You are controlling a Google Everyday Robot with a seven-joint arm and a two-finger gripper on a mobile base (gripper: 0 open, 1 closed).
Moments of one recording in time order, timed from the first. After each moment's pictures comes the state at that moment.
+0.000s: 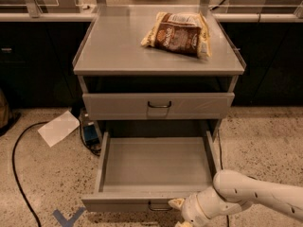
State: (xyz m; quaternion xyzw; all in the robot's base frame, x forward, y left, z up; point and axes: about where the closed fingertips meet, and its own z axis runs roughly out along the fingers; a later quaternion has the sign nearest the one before) arm 0.333 -0.062 0.448 -0.51 0.74 0.40 0.14
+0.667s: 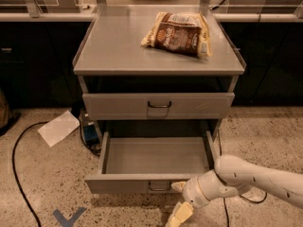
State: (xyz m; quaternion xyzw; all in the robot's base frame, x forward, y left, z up) arm 0.393 -0.068 0.460 -0.50 0.76 0.39 0.17
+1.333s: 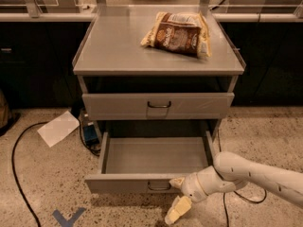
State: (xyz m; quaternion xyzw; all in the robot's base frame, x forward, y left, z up) arm 0.416 -0.066 0.449 -0.49 0.75 0.42 0.17
